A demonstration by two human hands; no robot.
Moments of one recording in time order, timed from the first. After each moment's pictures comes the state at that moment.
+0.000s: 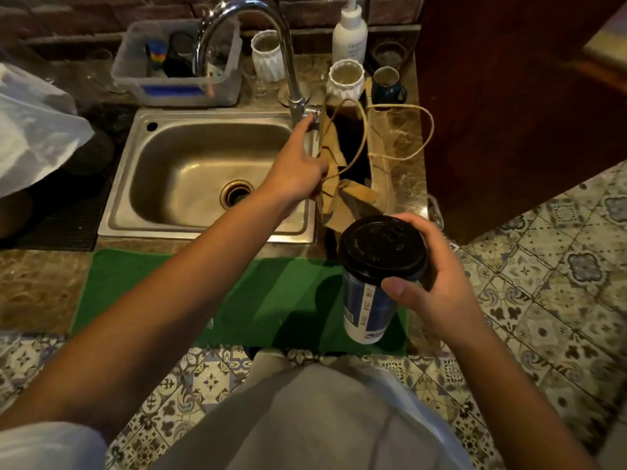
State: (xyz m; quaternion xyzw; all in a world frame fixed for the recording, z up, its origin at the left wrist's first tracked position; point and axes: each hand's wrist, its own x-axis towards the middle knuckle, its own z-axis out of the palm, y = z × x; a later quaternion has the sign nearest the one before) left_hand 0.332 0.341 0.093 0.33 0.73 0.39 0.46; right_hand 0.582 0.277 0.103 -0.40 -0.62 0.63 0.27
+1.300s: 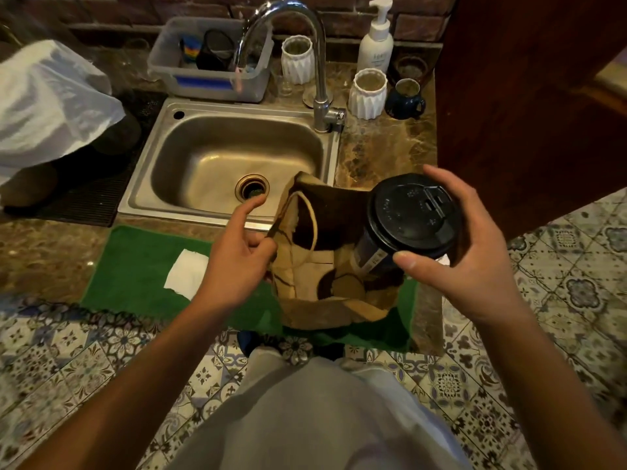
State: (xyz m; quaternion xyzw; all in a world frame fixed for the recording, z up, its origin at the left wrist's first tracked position) left_hand 0.318 0.157 0.091 0.29 0.77 0.44 0.35; right_hand 0.578 0.282 0.134 -0.33 -0.73 0.52 0.30
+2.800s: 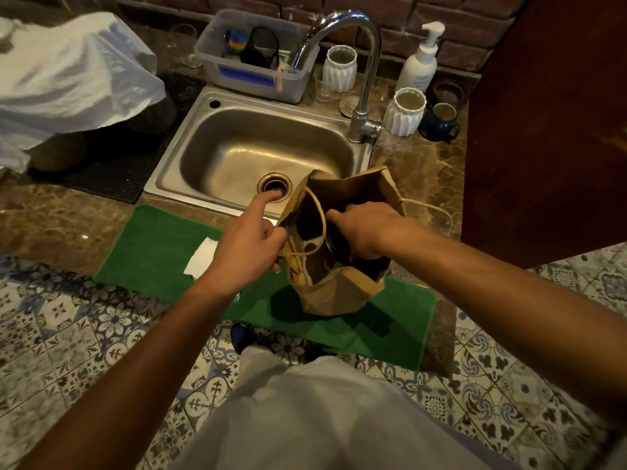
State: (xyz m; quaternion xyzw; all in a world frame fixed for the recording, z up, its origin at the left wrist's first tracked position) left_hand 0.268 0.145 0.085 0.35 0.81 0.36 0.30; right_hand 0.397 0.311 0.095 -0.19 -0.94 0.02 -0.29
